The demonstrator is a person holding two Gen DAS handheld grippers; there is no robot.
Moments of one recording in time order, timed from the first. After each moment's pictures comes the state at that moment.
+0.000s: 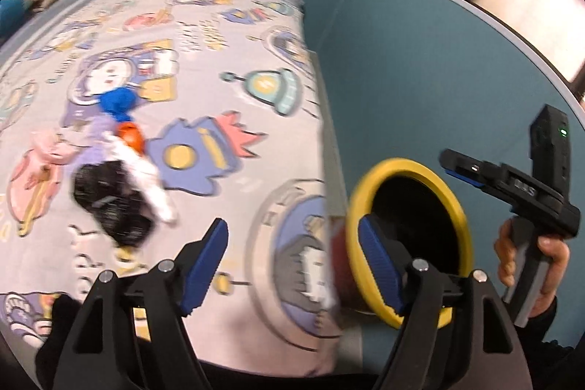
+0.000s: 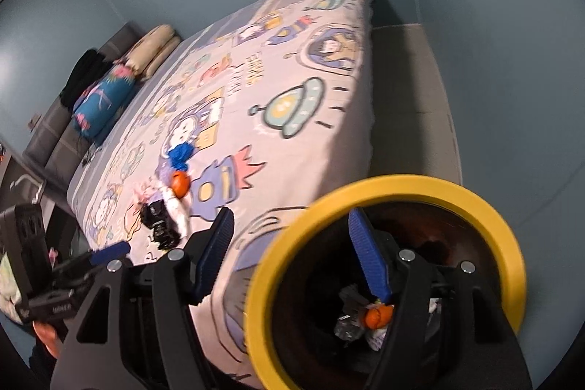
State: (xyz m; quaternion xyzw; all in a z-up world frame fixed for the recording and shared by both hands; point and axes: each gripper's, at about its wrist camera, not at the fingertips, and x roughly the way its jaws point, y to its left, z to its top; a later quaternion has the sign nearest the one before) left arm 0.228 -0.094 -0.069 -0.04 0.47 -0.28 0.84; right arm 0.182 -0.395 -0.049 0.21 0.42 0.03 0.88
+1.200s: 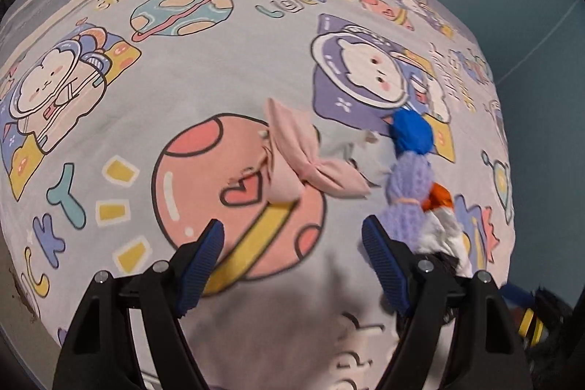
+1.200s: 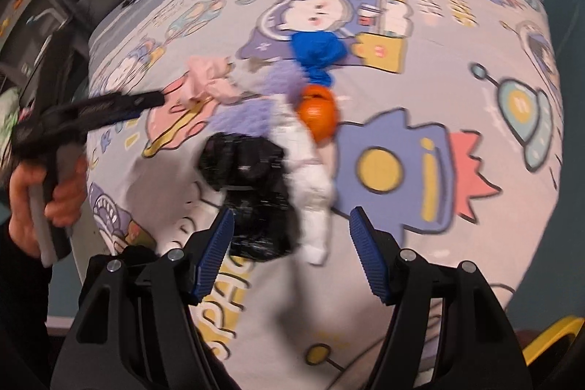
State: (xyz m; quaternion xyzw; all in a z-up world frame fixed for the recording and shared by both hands) left arm 0.409 0.168 -0.173 -0.15 0.54 -0.03 0.83; right arm 0.341 -0.107 -0.130 -0.01 0.55 0.21 0.81
